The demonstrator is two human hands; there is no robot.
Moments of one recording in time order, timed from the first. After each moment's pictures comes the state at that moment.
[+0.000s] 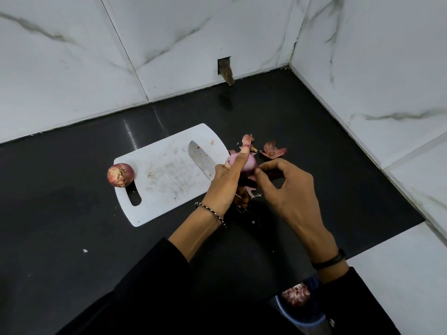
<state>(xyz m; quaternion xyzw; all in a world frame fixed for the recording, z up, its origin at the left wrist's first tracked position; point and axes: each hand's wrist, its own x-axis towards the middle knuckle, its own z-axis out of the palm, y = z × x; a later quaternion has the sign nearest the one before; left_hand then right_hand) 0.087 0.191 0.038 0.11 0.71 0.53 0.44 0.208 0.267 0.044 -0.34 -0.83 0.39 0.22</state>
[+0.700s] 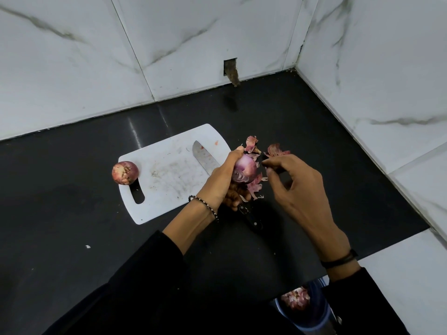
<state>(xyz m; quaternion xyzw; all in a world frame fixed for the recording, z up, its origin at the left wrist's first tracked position) 0.079 0.183 0.056 0.08 0.71 0.50 0.48 0.212 0.283 0.044 -0.27 -0.88 0.31 0.24</state>
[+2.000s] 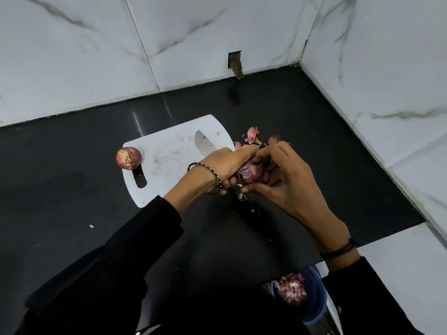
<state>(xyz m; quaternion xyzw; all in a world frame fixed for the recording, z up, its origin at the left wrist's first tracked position) 0.075 0.184 0.080 0.21 0.80 0.31 0.47 0.219 0.275 0.053 -0.12 -0.91 0.34 0.22</state>
